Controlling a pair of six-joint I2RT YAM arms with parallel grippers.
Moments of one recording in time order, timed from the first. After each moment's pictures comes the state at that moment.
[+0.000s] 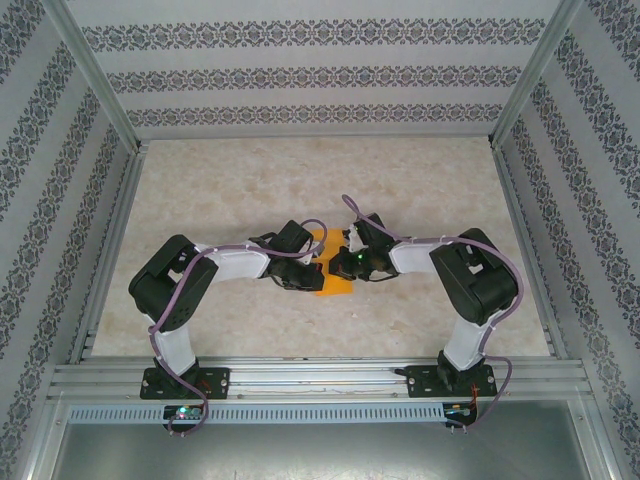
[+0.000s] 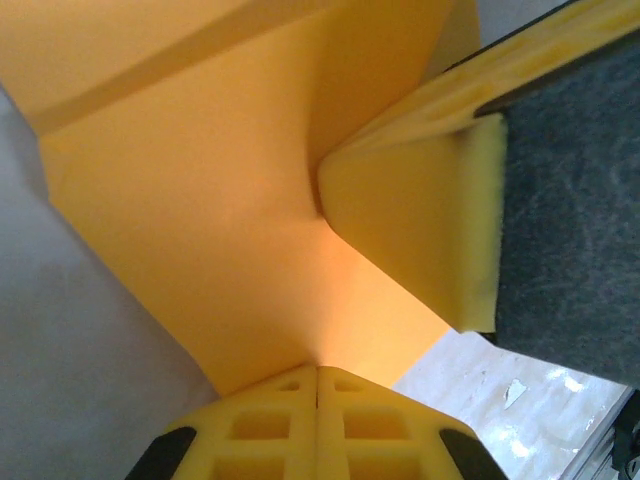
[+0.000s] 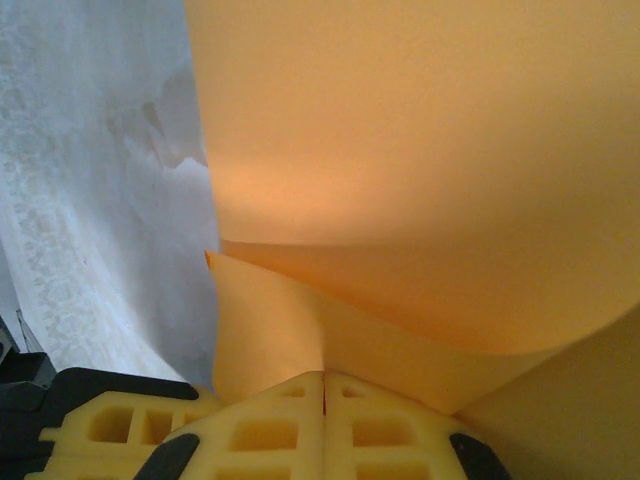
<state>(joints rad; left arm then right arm) -0.66 1.82 0.95 -0.24 0.47 -0.55 0.51 1.80 0.81 -0.01 -0.59 0.75</state>
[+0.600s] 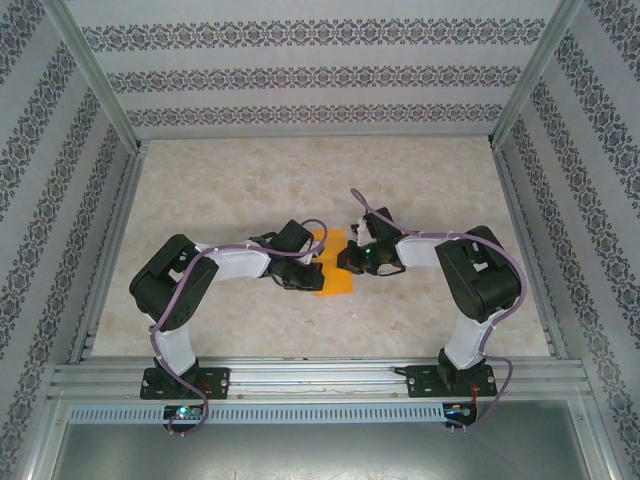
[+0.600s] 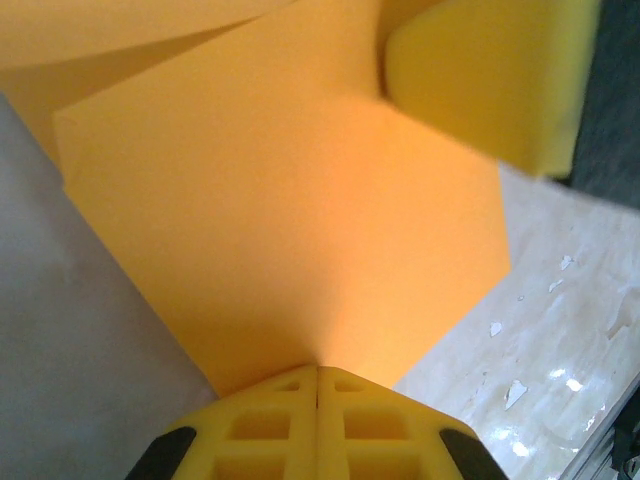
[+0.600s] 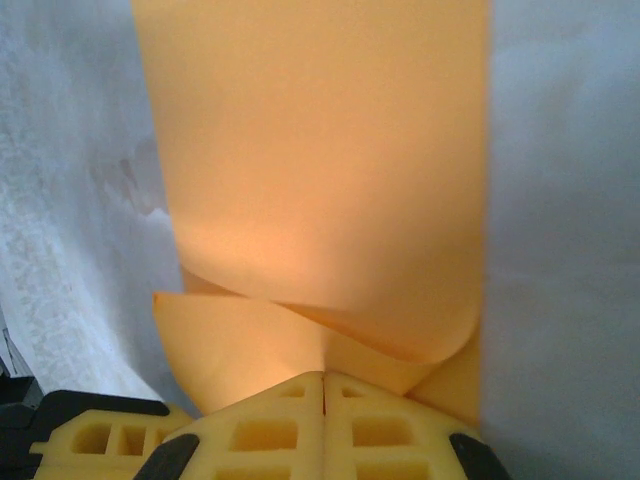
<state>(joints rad) -0.66 1.83 0.96 -0.25 0.47 -0.55 0.42 1.80 0.83 -0.07 -0.59 0.67</state>
